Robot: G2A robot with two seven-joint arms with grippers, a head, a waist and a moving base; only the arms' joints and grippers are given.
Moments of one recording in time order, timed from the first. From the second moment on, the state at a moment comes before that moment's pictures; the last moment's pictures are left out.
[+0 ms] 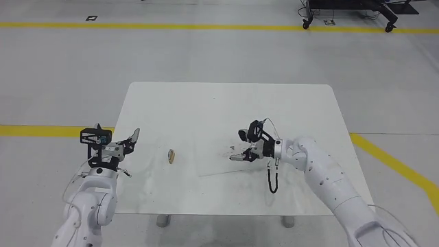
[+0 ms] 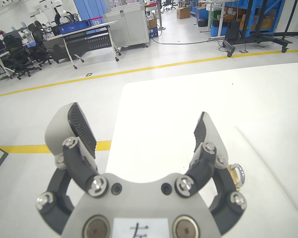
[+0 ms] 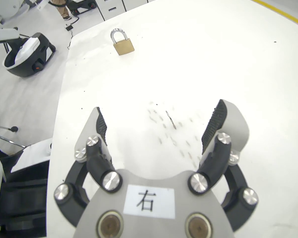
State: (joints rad) left arm 1.73 -1.15 -1.60 -1.80 1.33 0.00 0.00; right arm -1.03 -1.24 1.00 -0.98 -1.18 -0.98 0.06
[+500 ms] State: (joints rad) left arm 1.73 -1.15 -1.60 -1.80 1.33 0.00 0.00; right arm -0.90 -1.24 0.85 -0.88 -1.67 -0.95 -0.34
